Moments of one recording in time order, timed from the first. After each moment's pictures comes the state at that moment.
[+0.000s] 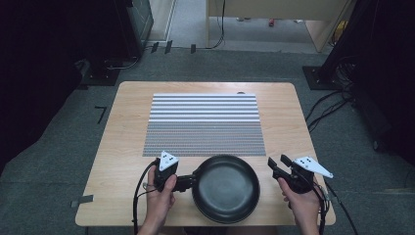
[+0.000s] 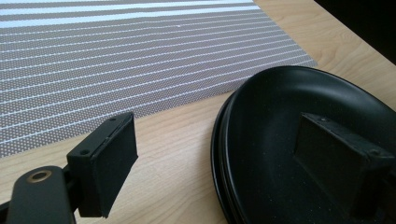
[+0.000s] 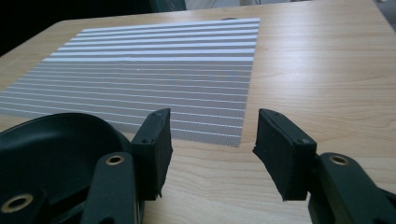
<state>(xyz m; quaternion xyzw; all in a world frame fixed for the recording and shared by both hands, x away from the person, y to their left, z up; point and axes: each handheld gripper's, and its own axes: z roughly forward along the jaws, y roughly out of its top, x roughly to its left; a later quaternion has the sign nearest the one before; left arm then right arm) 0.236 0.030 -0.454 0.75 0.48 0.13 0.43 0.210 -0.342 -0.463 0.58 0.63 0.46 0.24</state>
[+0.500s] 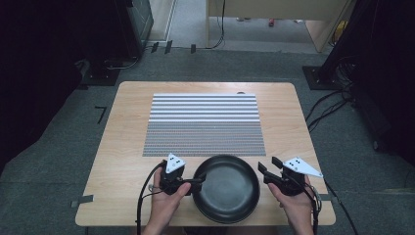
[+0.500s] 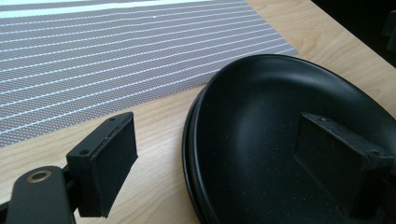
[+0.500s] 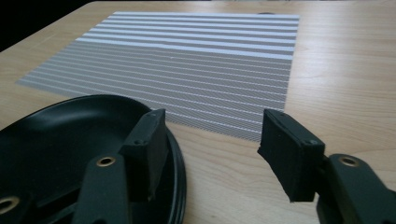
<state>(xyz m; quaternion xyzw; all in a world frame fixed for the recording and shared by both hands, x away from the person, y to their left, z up) 0.231 0.017 -0.456 0.77 0.46 0.11 0.43 0.205 -0.319 -0.457 0.53 0.67 0.46 0.22</state>
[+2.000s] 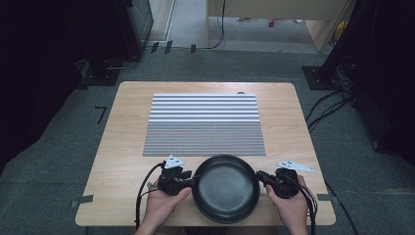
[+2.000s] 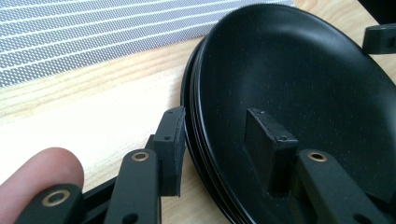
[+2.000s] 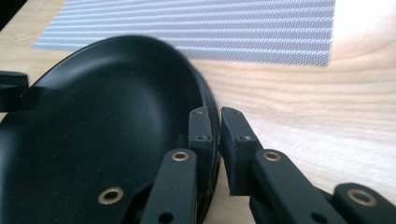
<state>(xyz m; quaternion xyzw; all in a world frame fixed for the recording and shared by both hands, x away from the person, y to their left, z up) 0.238 0.027 -0.468 0.79 0.47 0.03 0.39 0.208 -0.313 -0.474 0.60 0.69 0.40 0.08</state>
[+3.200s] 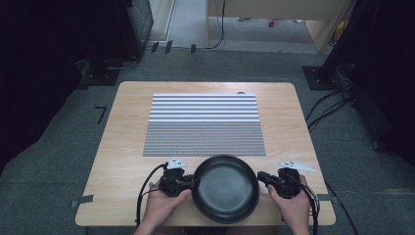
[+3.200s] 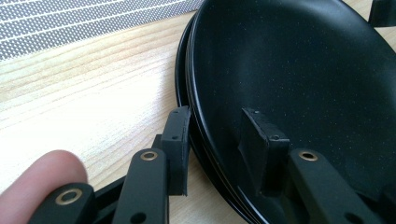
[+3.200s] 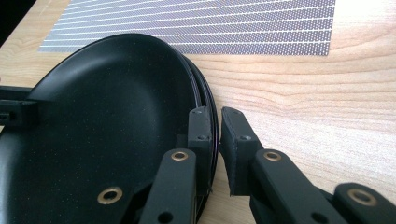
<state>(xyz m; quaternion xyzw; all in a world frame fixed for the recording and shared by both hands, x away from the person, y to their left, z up) 0.240 0.026 -0.478 0.81 0.46 0.00 0.37 0.208 -0.320 -0.475 0.61 0.68 0.41 0.07</state>
